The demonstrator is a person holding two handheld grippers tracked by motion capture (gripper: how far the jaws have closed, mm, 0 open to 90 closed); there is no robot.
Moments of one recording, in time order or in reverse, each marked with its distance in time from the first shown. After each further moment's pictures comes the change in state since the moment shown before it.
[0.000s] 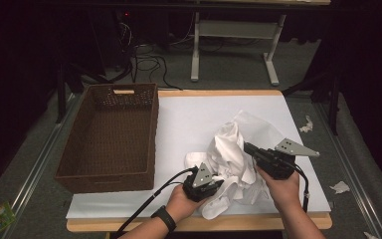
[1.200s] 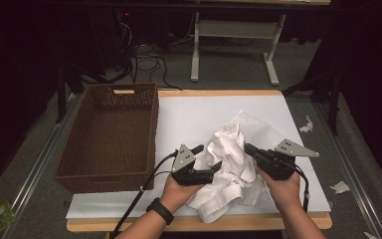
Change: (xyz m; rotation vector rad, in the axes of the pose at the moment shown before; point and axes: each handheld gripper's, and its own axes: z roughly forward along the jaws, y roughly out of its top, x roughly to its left) left arm 0.033 0.038 -0.029 -0.254 0.124 -0.180; right arm -0.003 -0.002 0.000 0.009 -0.003 -0.012
